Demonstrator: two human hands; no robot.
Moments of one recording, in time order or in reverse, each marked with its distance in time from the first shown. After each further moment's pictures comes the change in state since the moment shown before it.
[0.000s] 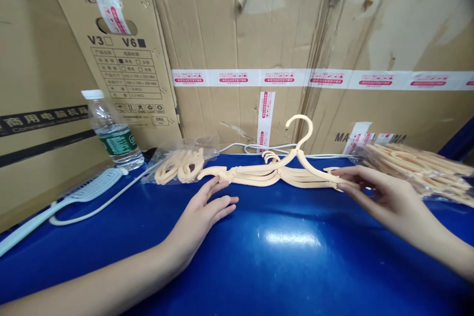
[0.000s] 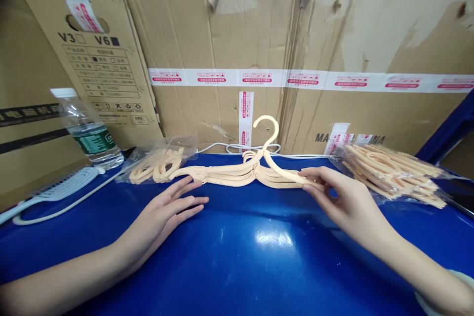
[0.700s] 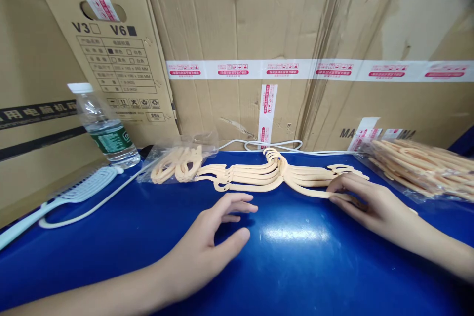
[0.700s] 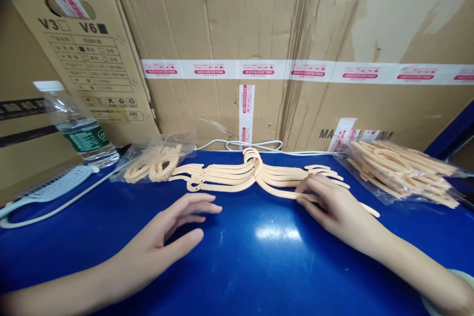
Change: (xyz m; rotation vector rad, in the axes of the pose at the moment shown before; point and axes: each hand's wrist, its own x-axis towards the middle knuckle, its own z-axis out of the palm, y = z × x) left_hand -0.012 -0.004 -0.009 0.776 -0.457 0.365; right_hand 0.003 0.015 0.018 0.013 -0.264 -0.099
